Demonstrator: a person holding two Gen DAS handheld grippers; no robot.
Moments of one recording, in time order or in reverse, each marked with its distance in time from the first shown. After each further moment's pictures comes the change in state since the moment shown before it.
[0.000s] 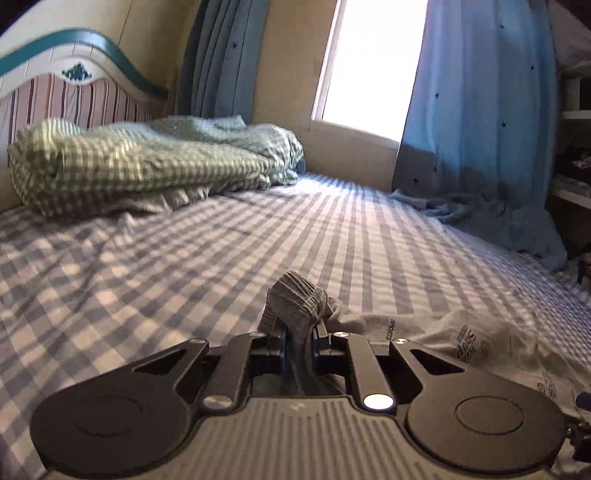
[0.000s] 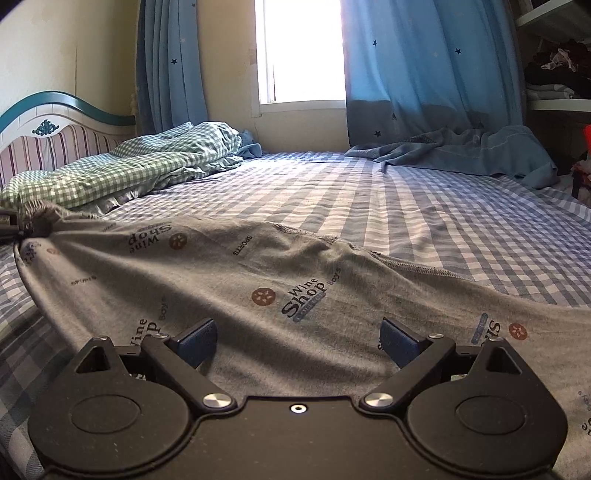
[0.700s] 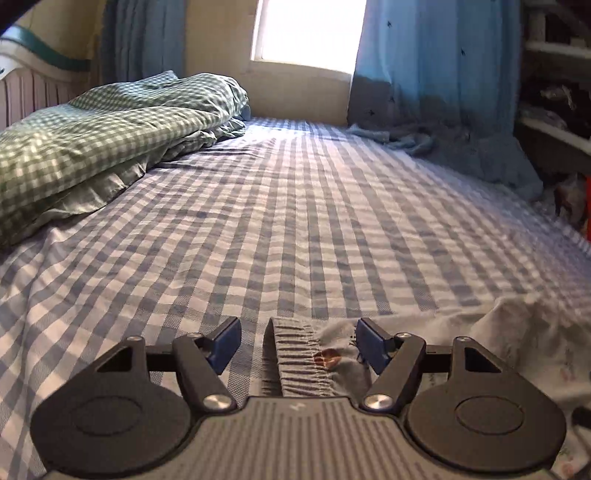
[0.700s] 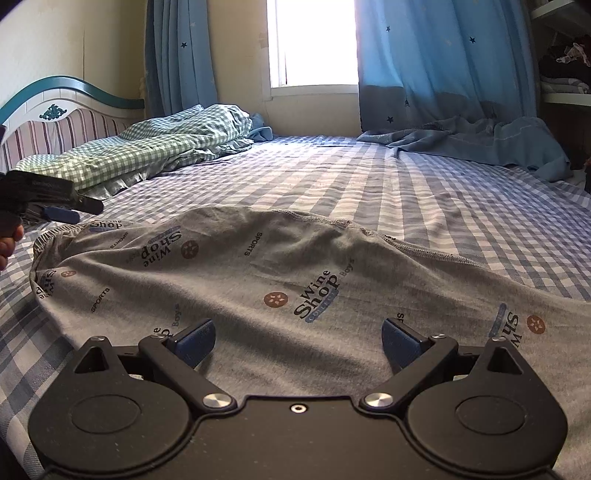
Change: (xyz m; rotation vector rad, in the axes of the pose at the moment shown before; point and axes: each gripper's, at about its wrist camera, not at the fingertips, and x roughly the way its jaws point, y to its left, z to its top) left arm 0.097 0.012 0.050 0.235 0.203 -0.118; right arm 0.009 0.003 -0.001 -0.017 0.050 0.033
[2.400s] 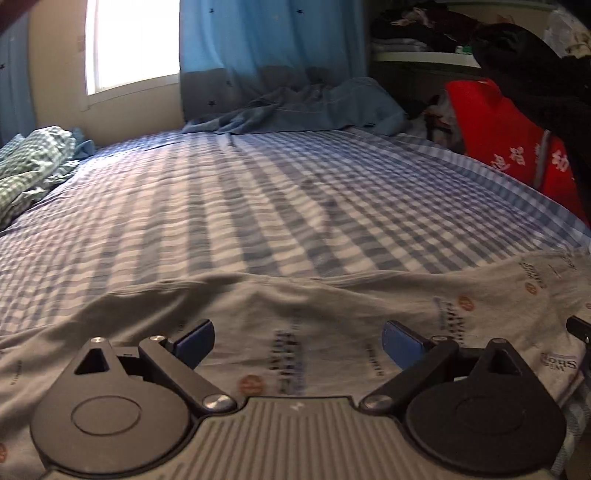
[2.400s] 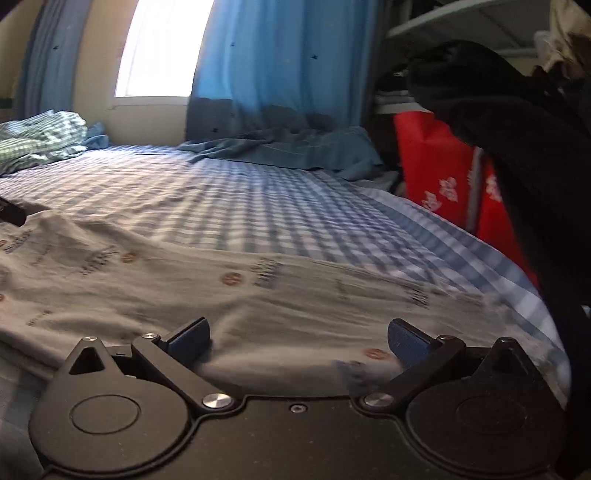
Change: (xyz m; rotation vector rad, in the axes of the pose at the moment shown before) left arm -0.012 -0.311 -0.039 0.286 0.006 -0.249; right arm -0.121 -0.192 -0.073 0.049 -0.073 -0.555
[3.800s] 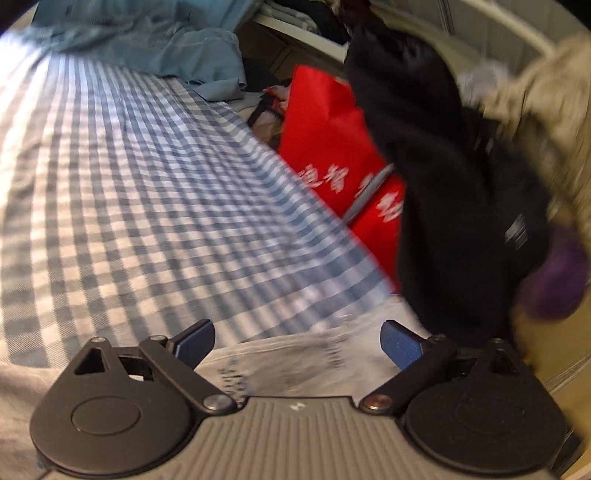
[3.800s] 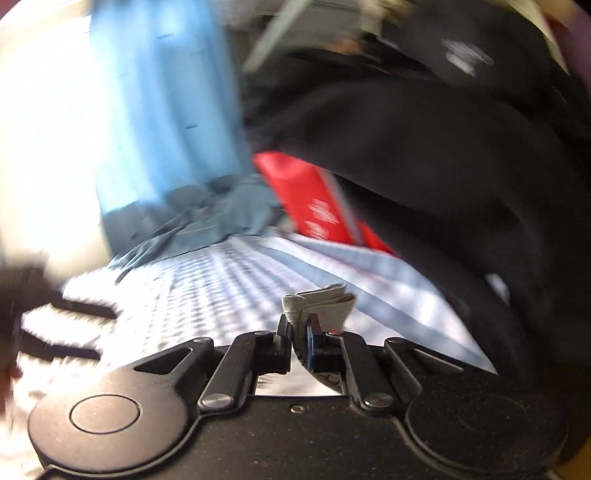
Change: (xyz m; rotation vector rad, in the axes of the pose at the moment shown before) left arm 0.082 -0.115 0.097 -0.284 0.144 -0.724; right arm -0.005 -0.124 0.026 0.371 -0.170 -0.037
